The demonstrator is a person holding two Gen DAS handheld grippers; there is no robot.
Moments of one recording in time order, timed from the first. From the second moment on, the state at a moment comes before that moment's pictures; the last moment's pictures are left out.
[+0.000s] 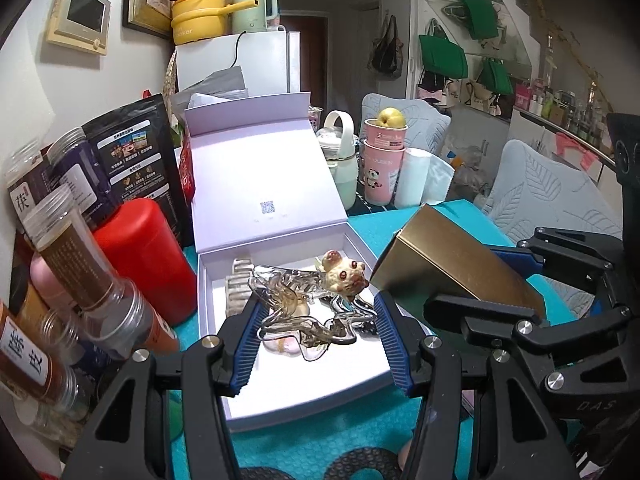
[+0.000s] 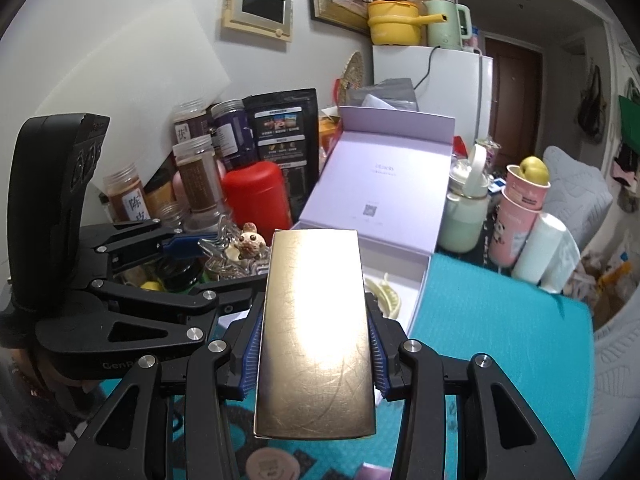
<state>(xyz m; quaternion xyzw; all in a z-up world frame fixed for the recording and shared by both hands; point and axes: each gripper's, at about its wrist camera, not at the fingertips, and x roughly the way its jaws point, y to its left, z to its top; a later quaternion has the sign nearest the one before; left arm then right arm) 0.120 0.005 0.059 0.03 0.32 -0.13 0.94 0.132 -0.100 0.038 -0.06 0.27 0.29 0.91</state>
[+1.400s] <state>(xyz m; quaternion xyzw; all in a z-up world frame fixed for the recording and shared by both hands) 0.181 0.032 -0.032 0.01 0.42 -0.10 0.90 0.205 -0.070 -0.049 -0.07 0.34 0.30 0.89</state>
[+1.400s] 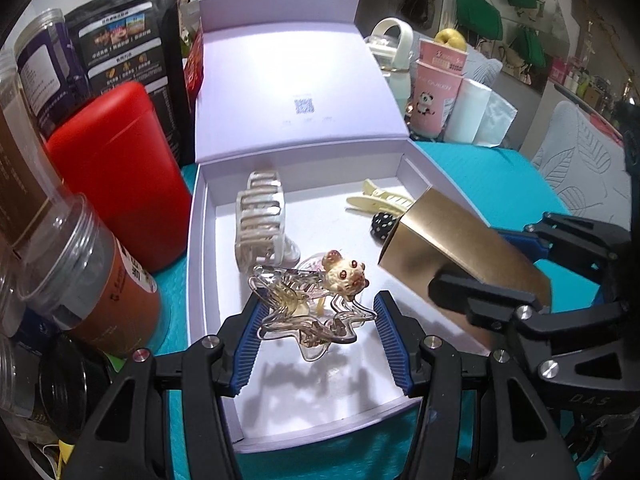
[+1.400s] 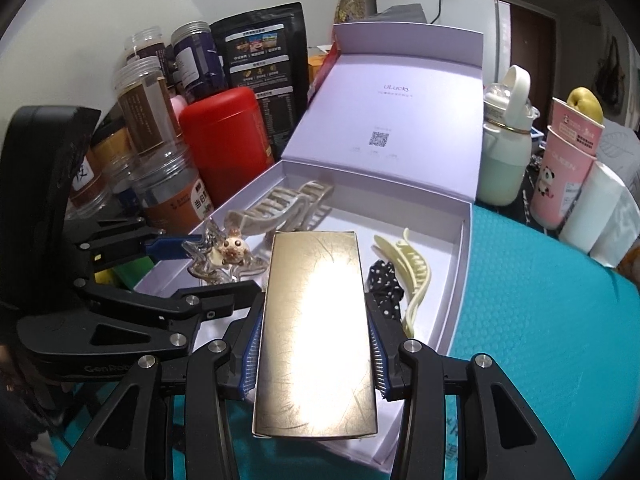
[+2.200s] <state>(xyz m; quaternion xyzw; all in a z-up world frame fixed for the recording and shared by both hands) 0.216 0.038 -0.055 0.01 0.46 -0.07 0.89 0.242 -0.056 -0.060 -0.06 0.37 0.27 0.89</state>
